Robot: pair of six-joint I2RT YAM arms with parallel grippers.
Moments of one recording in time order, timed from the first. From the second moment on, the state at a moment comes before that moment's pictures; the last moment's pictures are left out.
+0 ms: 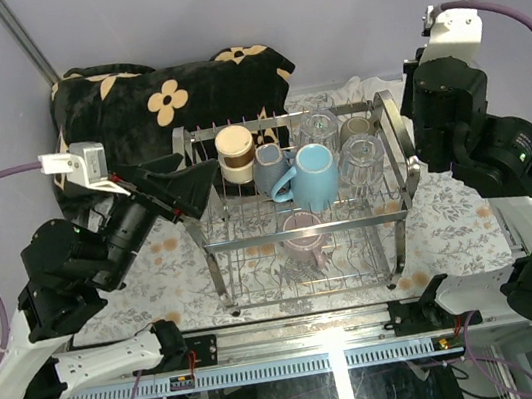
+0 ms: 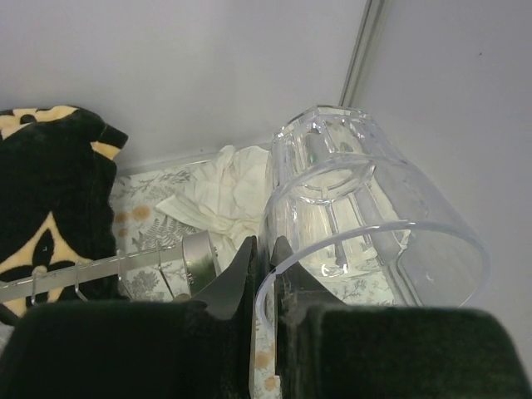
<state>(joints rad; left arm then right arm) -1.10 0.81 1.41 -0.38 -0.49 -0.36 0.77 1.24 1.96 -0.97 1.04 0.17</state>
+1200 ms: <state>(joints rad) -1.08 1.25 1.86 -0.44 -0.69 -0.16 0.07 1.52 1.85 -1.00 0.33 0.31</state>
